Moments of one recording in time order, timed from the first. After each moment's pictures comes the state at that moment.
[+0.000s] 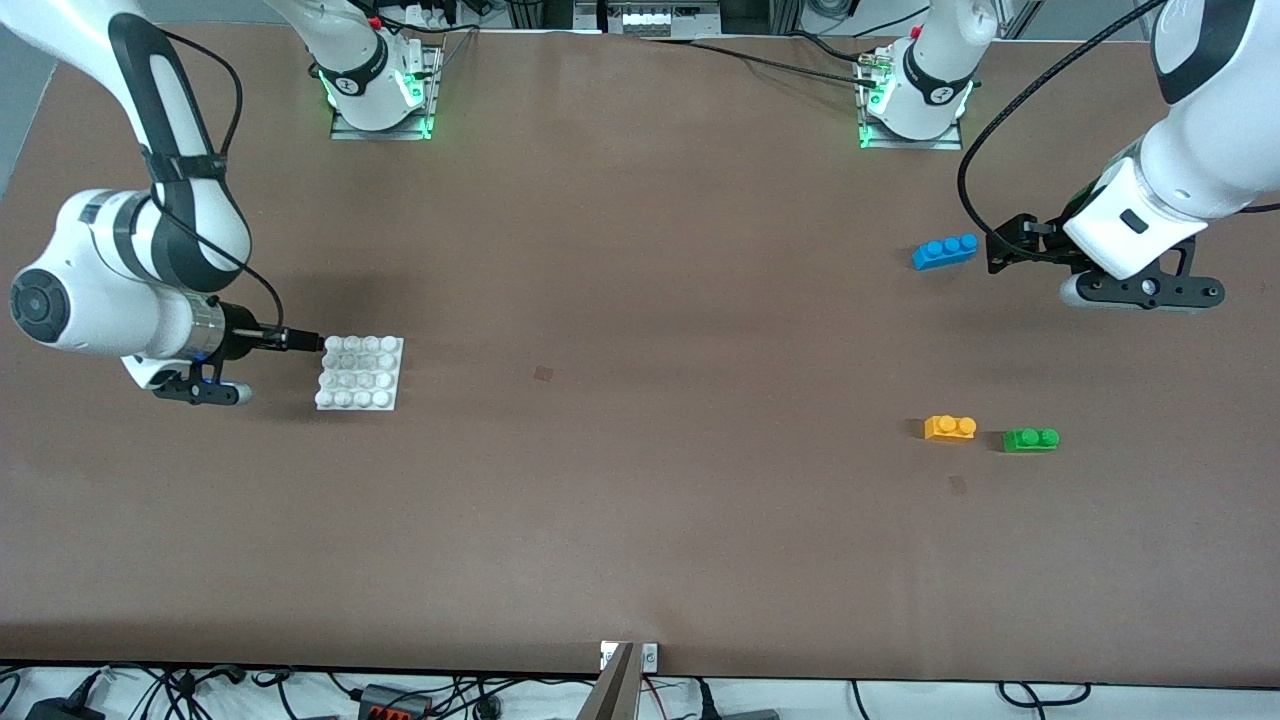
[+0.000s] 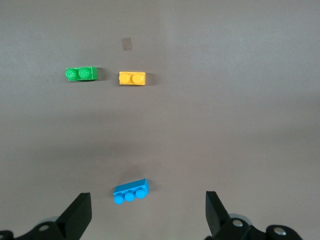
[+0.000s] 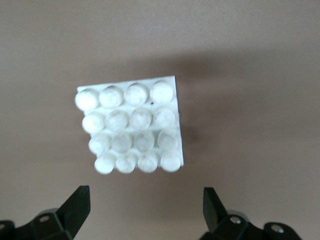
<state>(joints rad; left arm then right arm) -0.15 0.05 0.01 -1.65 -0.02 1.60 -0.10 -0.03 0.37 -0.01 -1.92 0.15 2.06 -0.01</state>
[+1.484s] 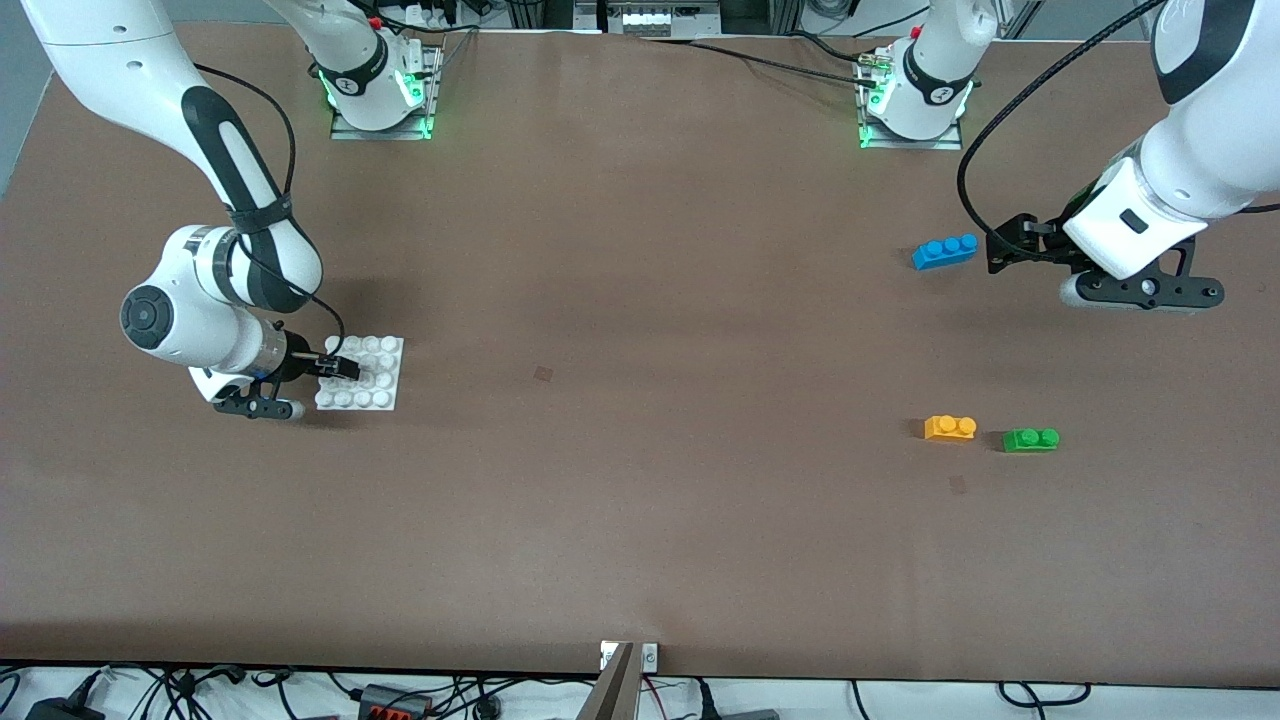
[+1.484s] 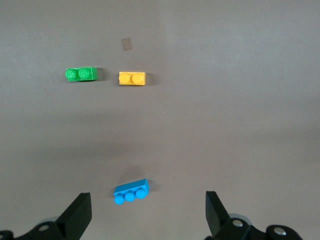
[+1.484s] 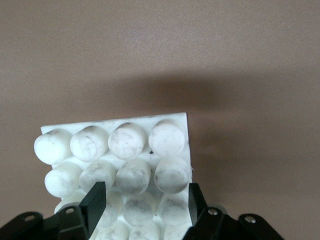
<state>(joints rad) -0.15 0.05 0.01 -1.65 -0.02 1.60 -0.09 -0.02 0.49 0.02 -2.04 0.15 2.41 -0.01</state>
